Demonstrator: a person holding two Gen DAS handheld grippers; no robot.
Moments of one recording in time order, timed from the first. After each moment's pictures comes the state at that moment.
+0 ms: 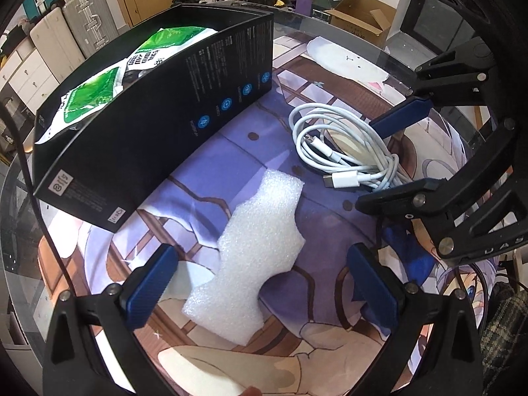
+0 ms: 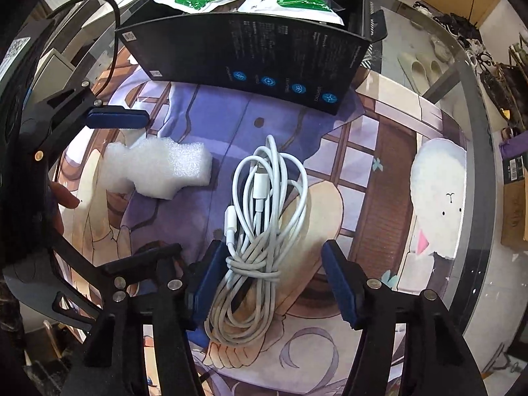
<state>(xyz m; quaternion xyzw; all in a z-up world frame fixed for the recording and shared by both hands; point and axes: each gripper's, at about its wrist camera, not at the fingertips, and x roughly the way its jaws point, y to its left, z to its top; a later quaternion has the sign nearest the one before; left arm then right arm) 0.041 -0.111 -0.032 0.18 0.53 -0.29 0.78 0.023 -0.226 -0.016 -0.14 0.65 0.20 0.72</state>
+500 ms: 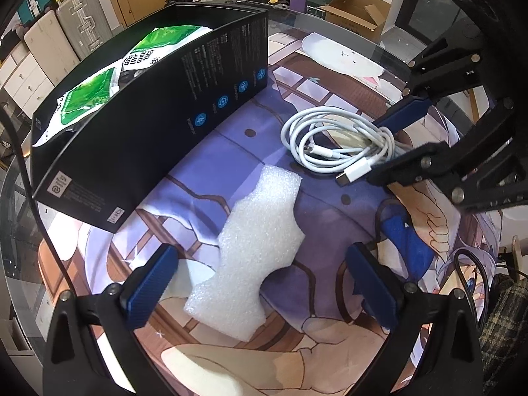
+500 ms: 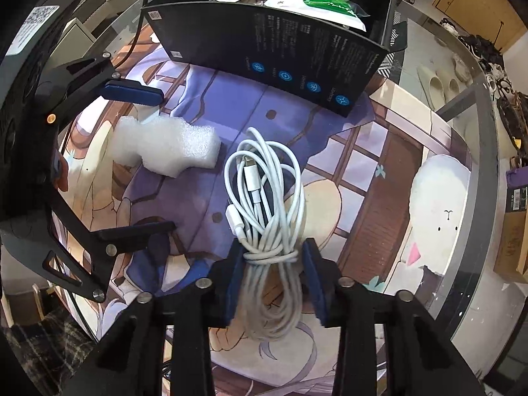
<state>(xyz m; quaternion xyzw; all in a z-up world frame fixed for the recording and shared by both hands) 0.044 -0.114 -0.033 0.19 0.53 -0.30 0.77 0.019 -0.241 -0.015 -0.19 0.64 0.25 0.70</state>
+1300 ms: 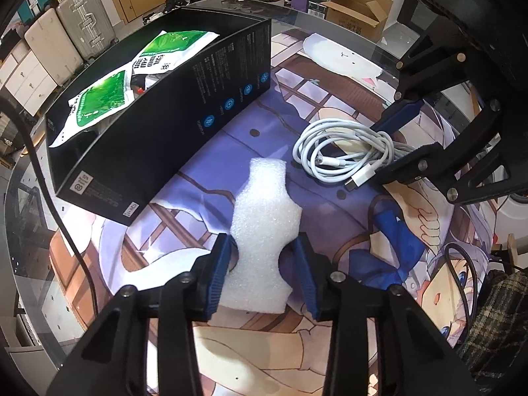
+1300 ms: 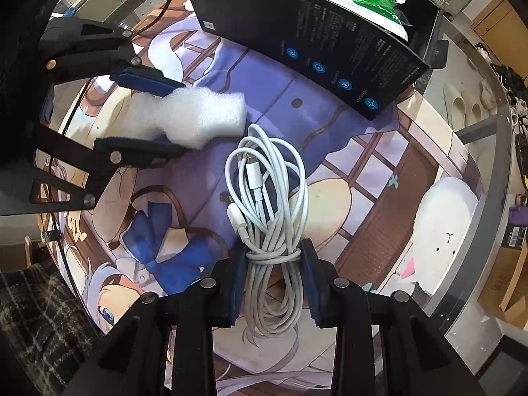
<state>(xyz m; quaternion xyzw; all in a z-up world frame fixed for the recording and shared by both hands) 0.039 -0.104 -0.016 0.20 0.54 -0.29 0.76 0.016 -0.223 -0.019 -0.26 0.64 0.30 0.66</state>
